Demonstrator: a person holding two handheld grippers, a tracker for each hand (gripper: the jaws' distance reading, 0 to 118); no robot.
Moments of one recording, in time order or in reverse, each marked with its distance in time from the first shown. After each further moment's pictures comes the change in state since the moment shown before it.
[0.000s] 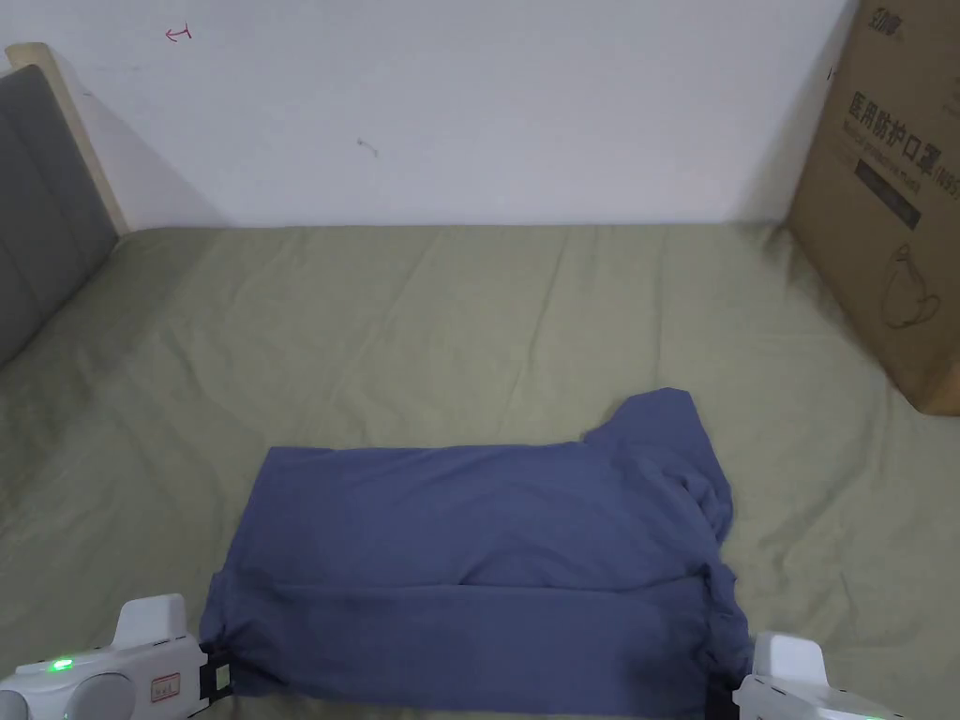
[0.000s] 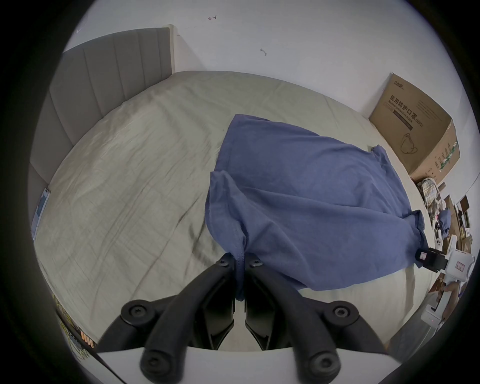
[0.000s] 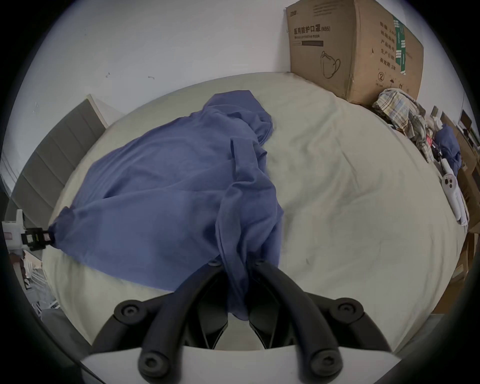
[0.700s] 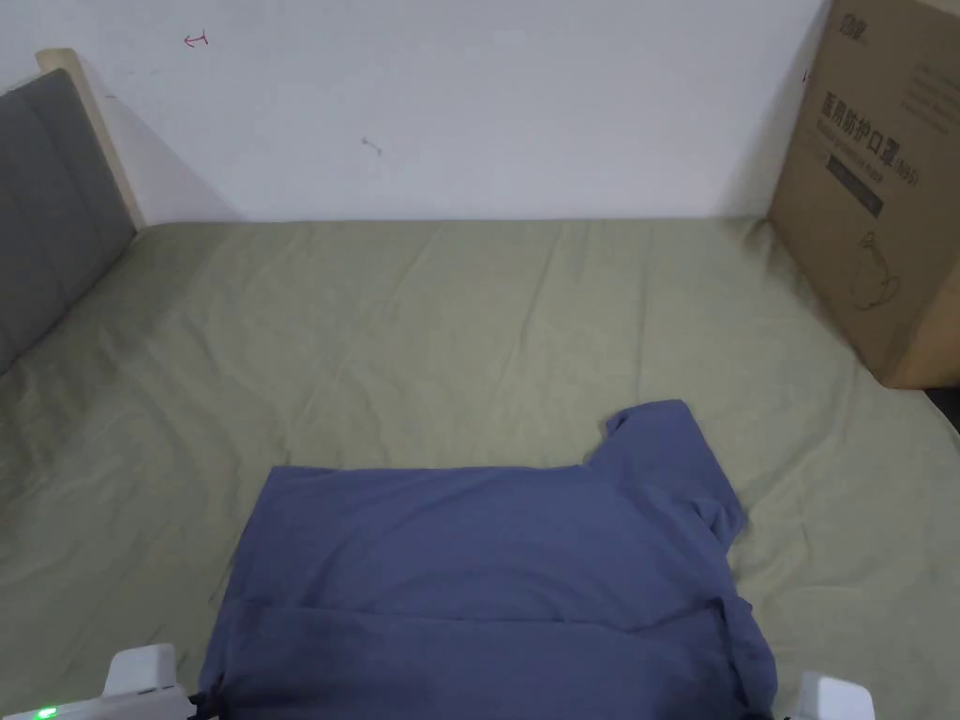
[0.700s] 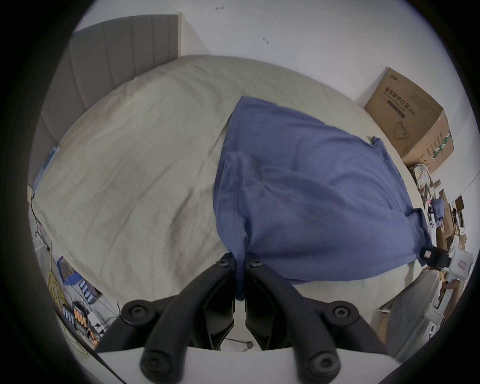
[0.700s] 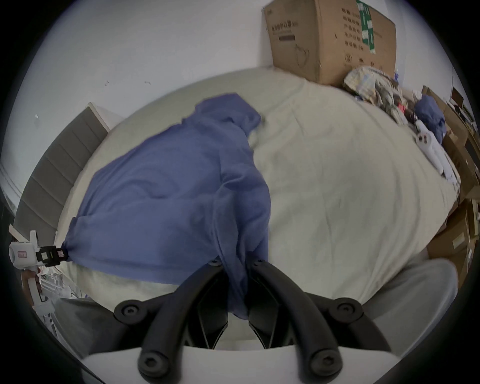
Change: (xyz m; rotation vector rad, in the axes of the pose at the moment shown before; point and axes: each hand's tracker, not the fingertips) left arm -0.015 -0.101 0.047 -0.081 -0.028 0.036; right arm 0.031 -0.088 0.077 -0.061 -0.001 -0.085
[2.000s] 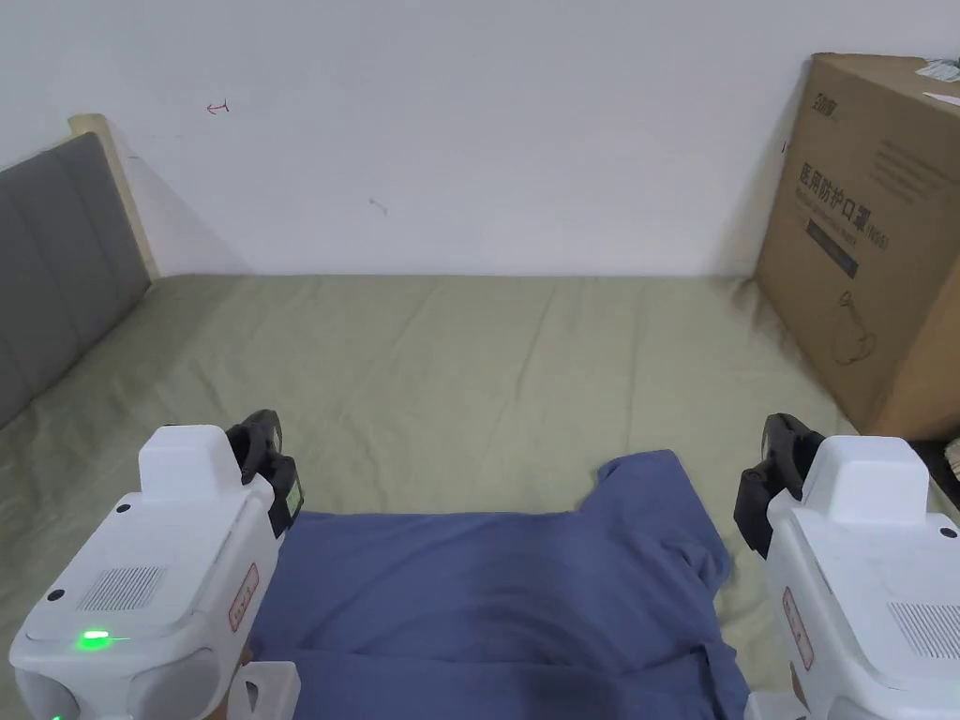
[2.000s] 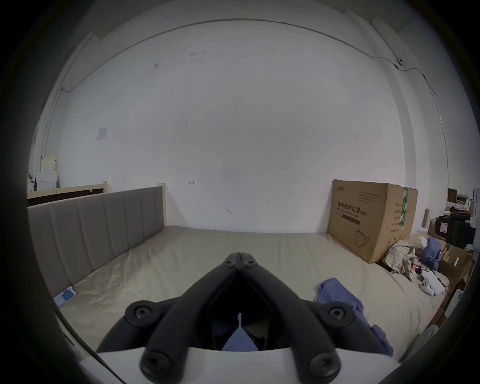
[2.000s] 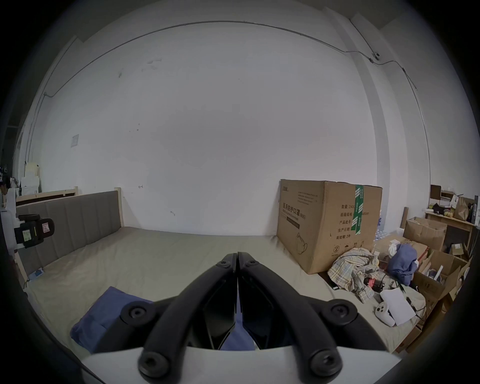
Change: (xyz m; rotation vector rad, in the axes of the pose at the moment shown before) left arm 0.145 0.071 0.185 0.954 -0.043 -0.172; right arm -0.117 0.107 0.208 0.923 -0.080 0.265
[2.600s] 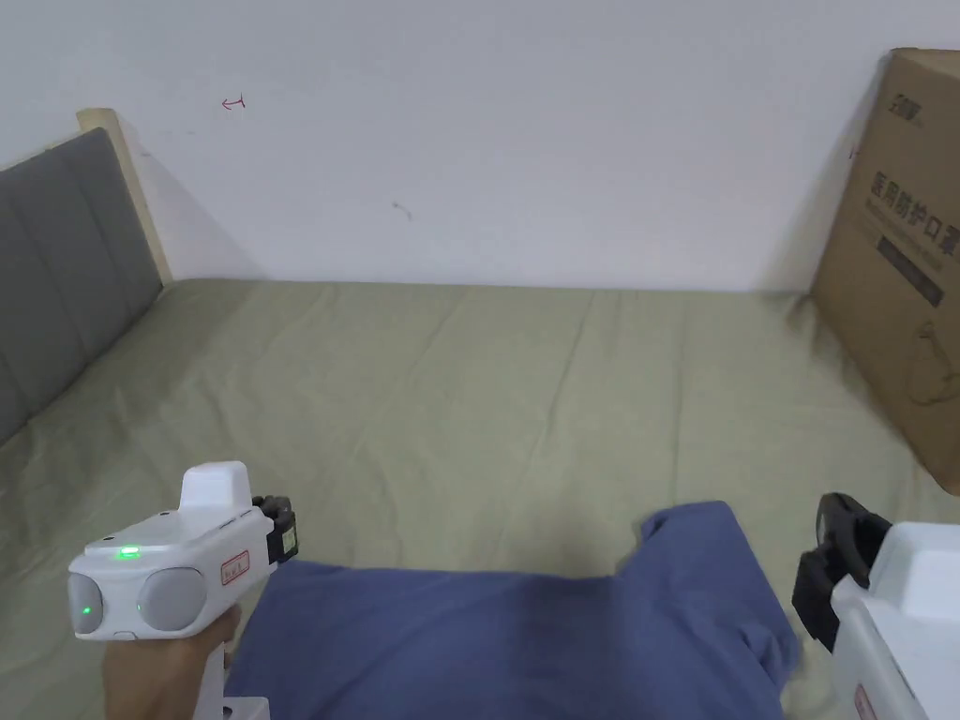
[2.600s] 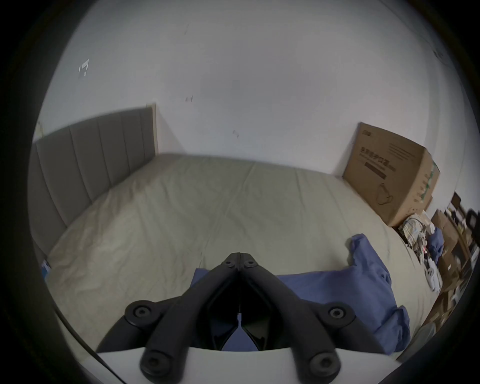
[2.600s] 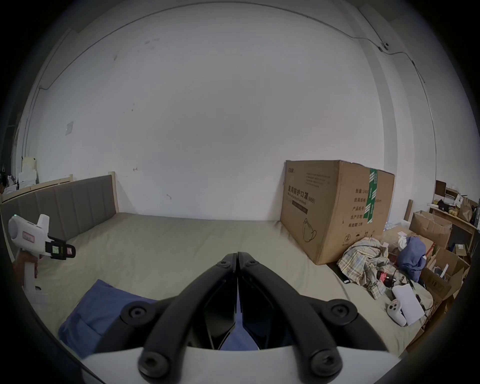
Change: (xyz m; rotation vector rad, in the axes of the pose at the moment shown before) left arm -0.075 -0.069 -0.220 -0.500 -0.009 0.107; right arm -0.001 -0.026 -0.104 -0.113 0.006 0.007
